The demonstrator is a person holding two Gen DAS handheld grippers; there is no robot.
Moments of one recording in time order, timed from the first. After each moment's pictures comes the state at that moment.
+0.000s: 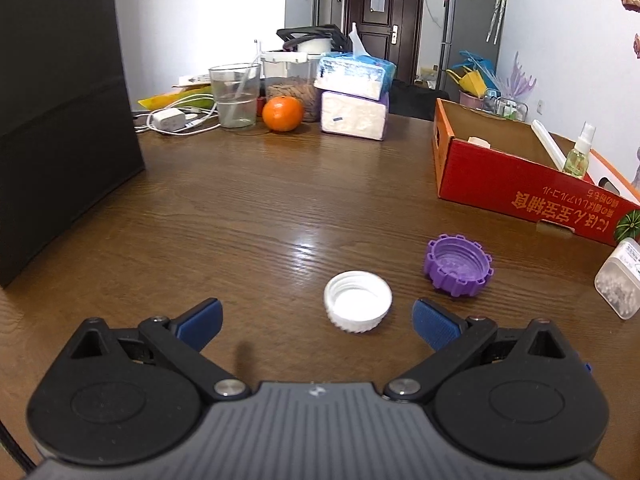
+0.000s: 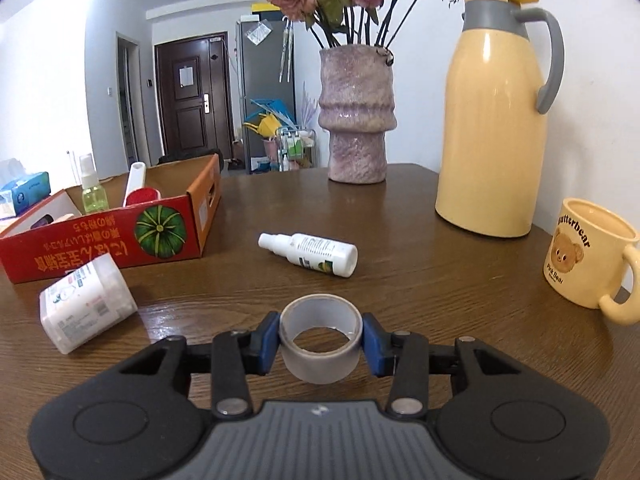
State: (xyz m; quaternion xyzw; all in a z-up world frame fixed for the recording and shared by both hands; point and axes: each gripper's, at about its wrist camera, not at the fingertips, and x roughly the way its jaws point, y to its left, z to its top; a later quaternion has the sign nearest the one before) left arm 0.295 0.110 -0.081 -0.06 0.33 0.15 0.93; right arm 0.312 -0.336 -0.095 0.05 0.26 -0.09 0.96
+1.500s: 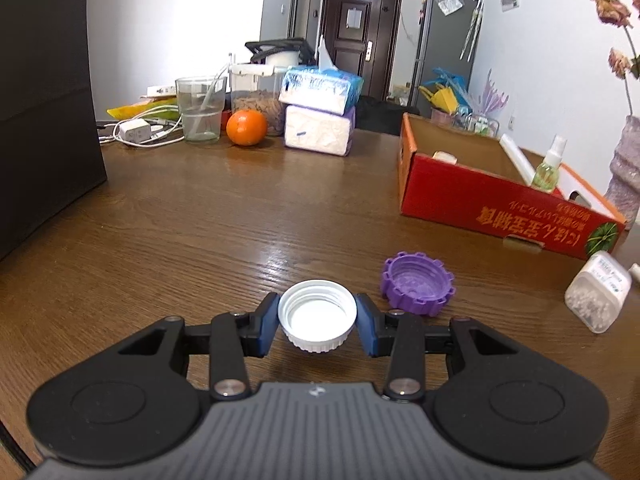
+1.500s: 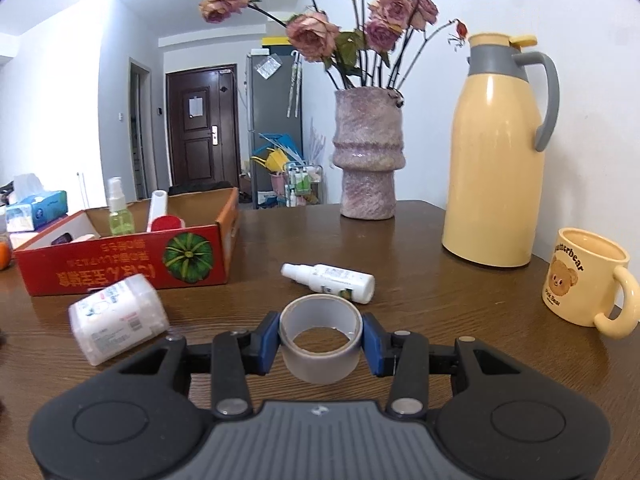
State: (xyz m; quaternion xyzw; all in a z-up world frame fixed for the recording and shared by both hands) left arm 0.300 0.099 -0.082 -0.08 0.29 0.10 0.95; right arm 0.286 -0.312 -0.086 0.04 0.20 -0.09 0.98
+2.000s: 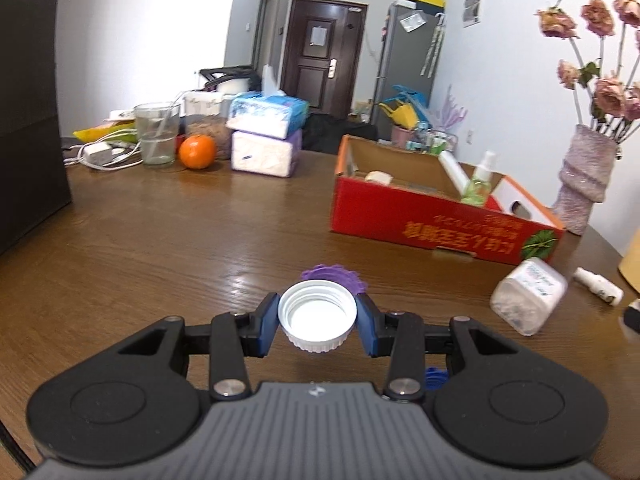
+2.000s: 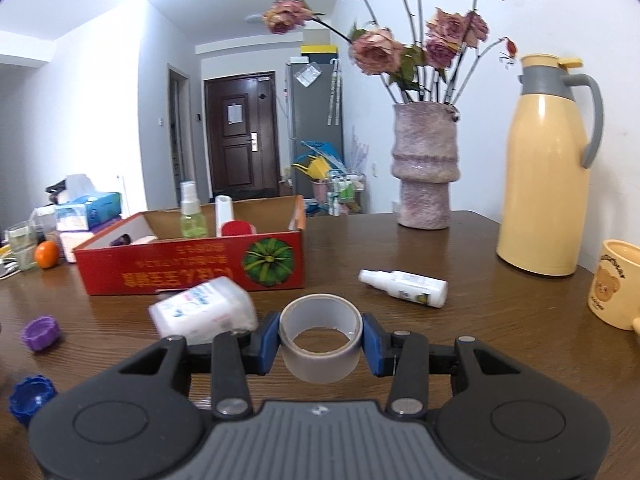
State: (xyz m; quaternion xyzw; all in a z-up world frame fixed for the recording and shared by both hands) left arm 0.280 0.056 -0.058 -0.08 0.26 0.04 0.96; right arm 0.274 -0.263 -0.075 0.04 0.19 -0.02 0.98
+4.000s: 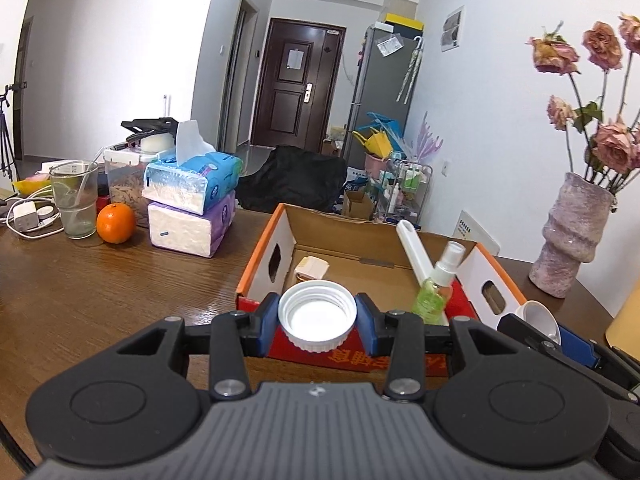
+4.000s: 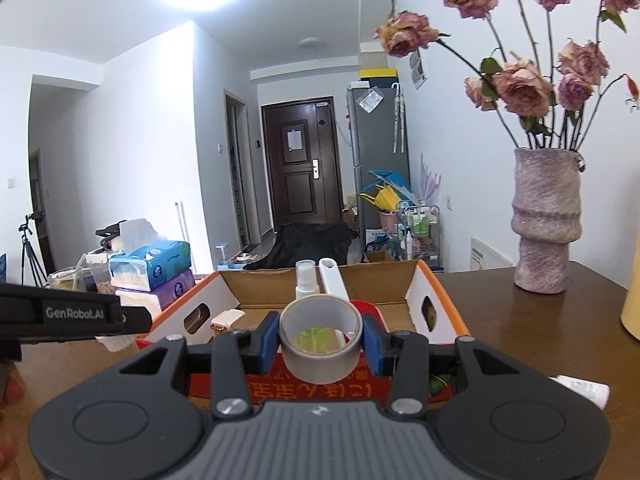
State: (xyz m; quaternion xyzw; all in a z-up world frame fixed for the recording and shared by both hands) left arm 0.406 0.014 -0.012 -0.09 0.23 0.02 0.97; right arm 0.389 -0.176 -0.029 0.05 0.14 0.07 0.99
